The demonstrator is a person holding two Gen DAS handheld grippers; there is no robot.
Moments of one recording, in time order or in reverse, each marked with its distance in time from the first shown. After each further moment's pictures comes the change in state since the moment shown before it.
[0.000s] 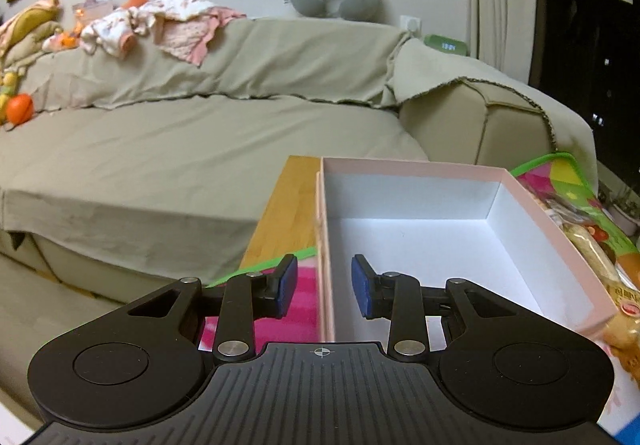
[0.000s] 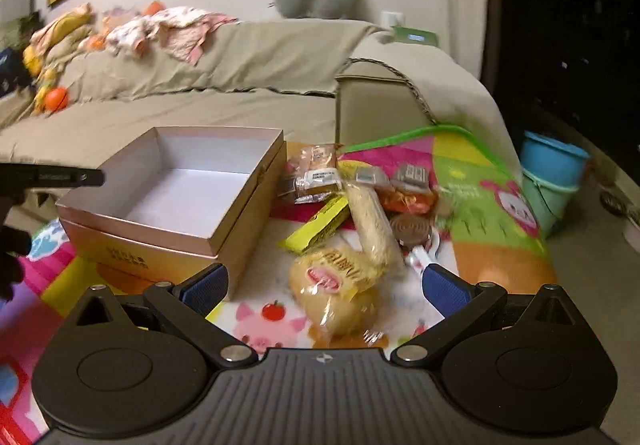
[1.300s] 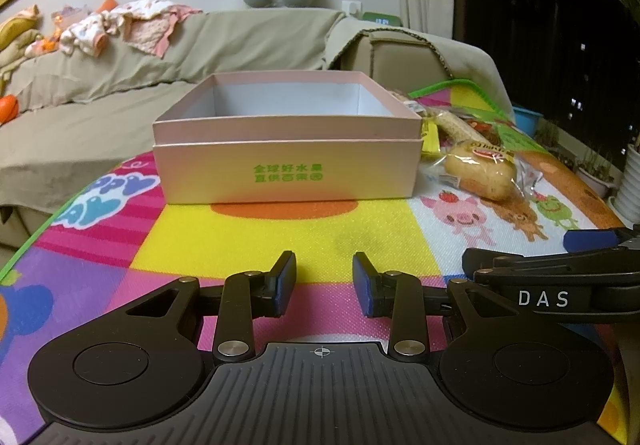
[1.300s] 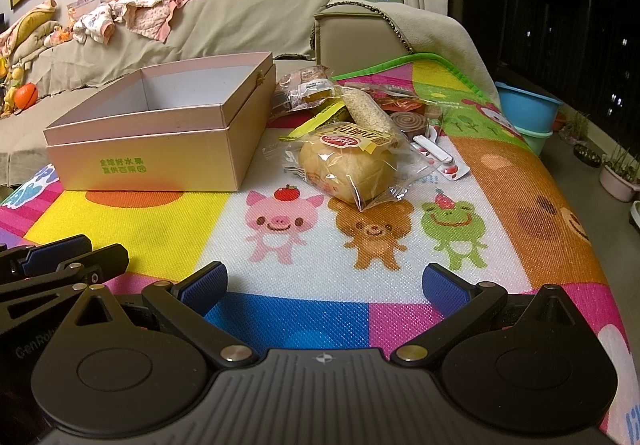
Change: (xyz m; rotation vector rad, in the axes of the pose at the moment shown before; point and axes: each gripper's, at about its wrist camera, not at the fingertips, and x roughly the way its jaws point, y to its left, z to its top) left arm -0.095 -0.111 -0.129 0.064 0.000 -0.050; right arm 0.000 0.034 -0.078 0.116 0.053 -0.092
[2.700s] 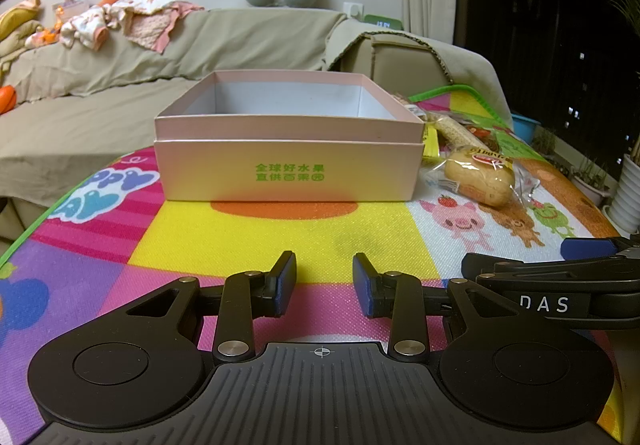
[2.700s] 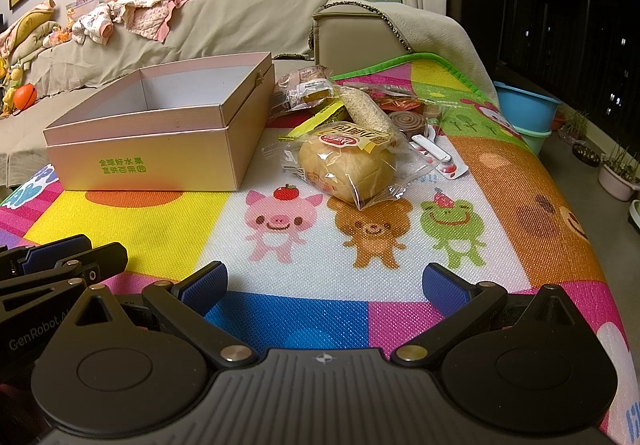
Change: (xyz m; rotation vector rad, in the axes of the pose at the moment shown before) left arm -0.001 0.006 -0.001 -0.022 -0.004 -0.016; right arm -0.001 0.000 -0.002 0.003 -0.001 -0.002
